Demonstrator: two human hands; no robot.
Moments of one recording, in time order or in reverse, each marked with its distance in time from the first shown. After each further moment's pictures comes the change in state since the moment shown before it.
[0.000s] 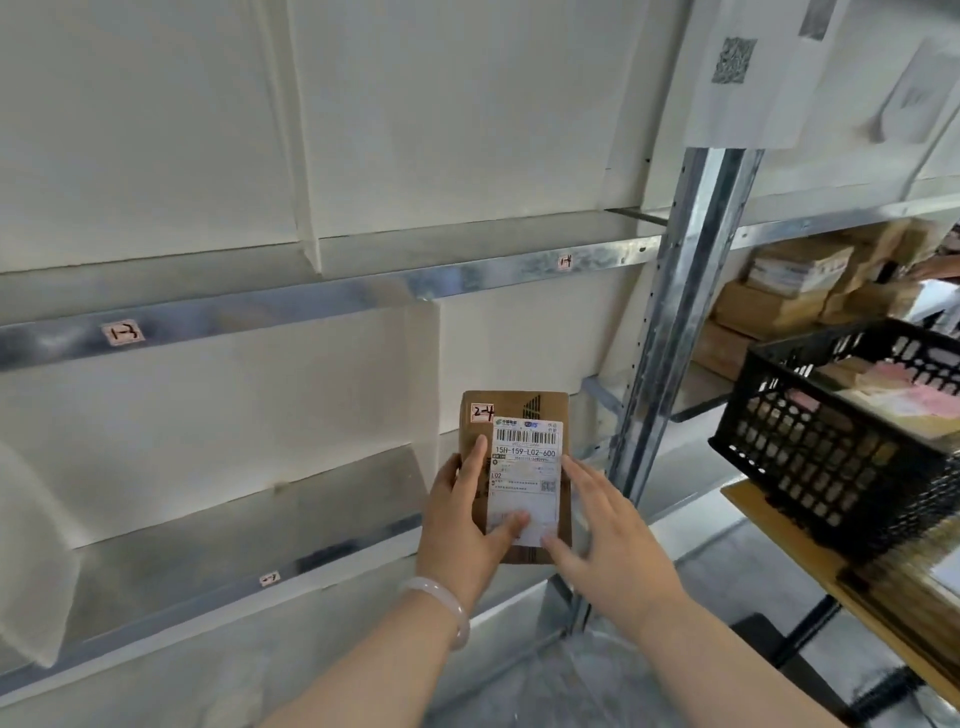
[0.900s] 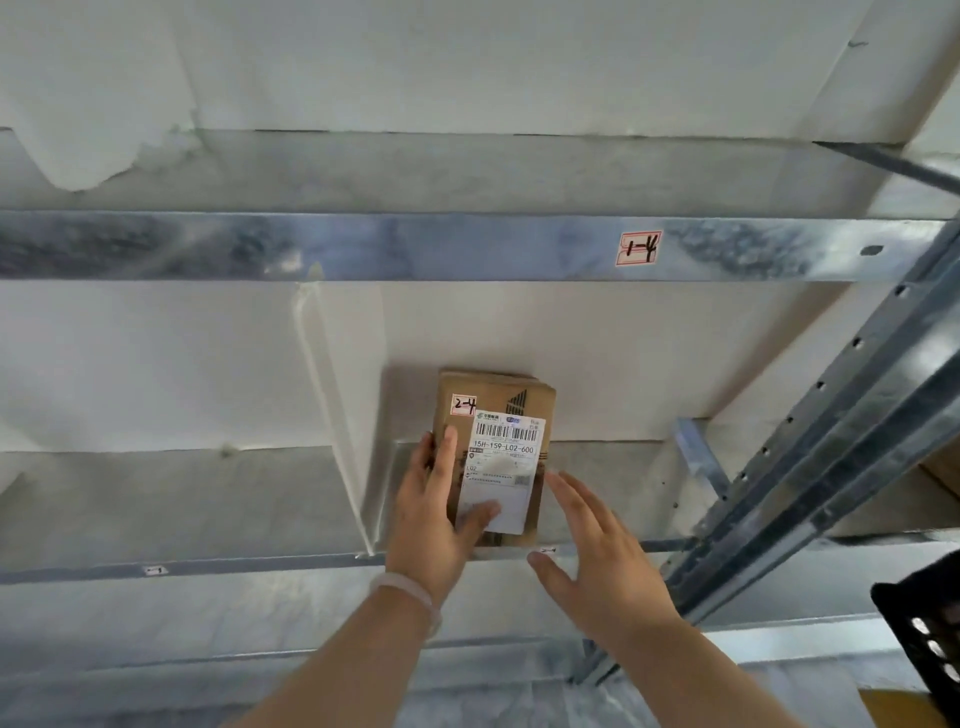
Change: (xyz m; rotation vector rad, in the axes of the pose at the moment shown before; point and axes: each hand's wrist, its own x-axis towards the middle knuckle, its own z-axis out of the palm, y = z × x) left_hand 0.164 -0.121 0.120 0.204 0.390 -0.183; right_hand 0.240 0.142 0.075 0.020 -0.348 -0.304
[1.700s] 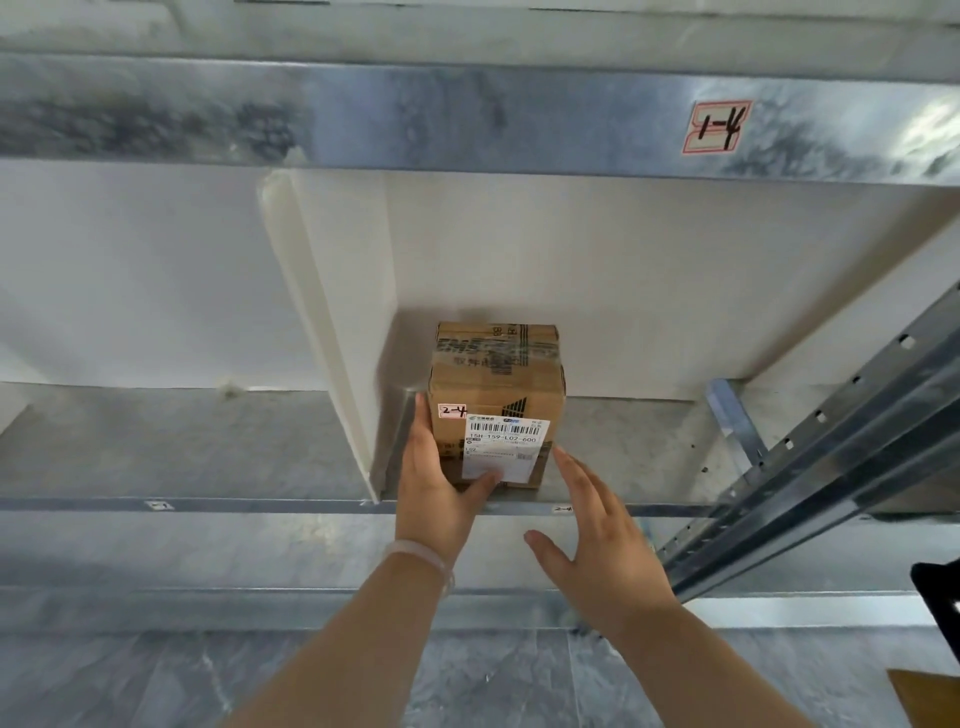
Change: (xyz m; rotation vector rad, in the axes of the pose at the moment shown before) left_hand -0.015 -0.034 0.026 -0.165 0.100 -0.284; right_hand -0.001 0.013 0.034 0.069 -0.036 -0.038
